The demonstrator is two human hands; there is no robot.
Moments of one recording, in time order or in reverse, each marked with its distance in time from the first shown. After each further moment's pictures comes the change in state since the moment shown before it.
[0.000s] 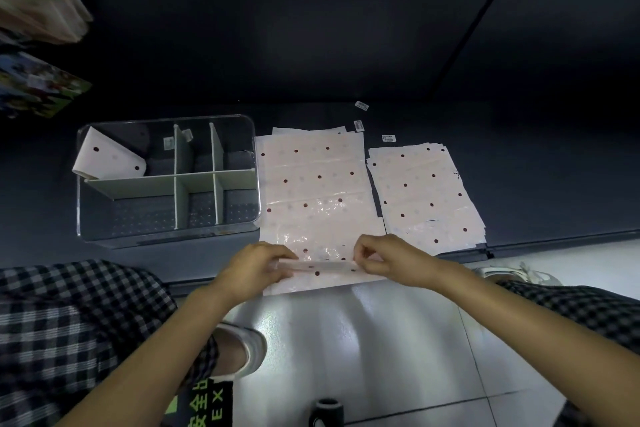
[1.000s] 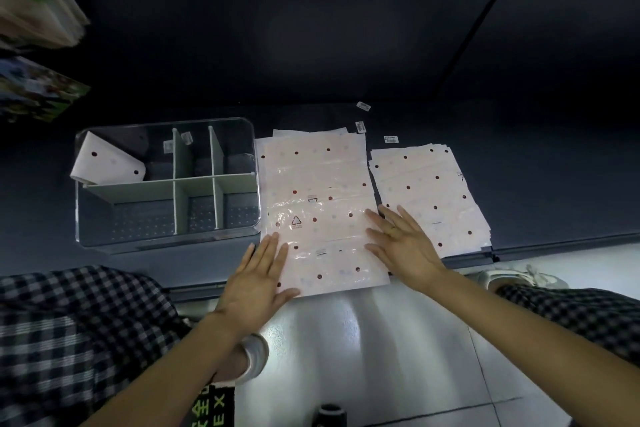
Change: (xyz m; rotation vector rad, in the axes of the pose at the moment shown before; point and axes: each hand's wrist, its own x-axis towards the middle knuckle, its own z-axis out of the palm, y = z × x) left_hand -0.012 -0.010 0.036 0.651 0.037 0.024; right_hand 0.017 0.041 0.007 -0.861 0.552 -0.137
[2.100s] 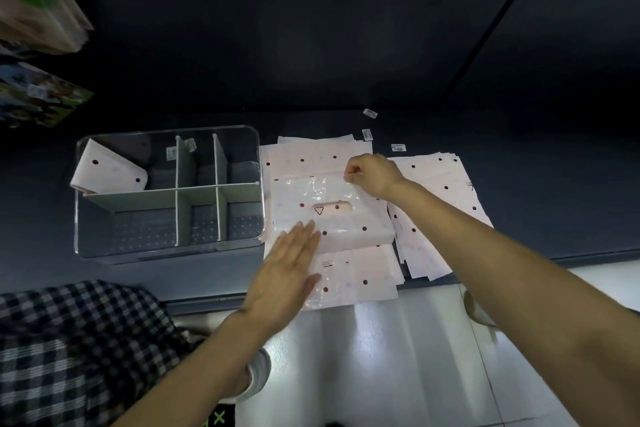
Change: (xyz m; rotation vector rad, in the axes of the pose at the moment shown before) left_hand 0.020 0.026 -0.041 -0.271 0.306 0.112; right_hand 0.156 0.018 -0.031 0.456 -0.352 0.389
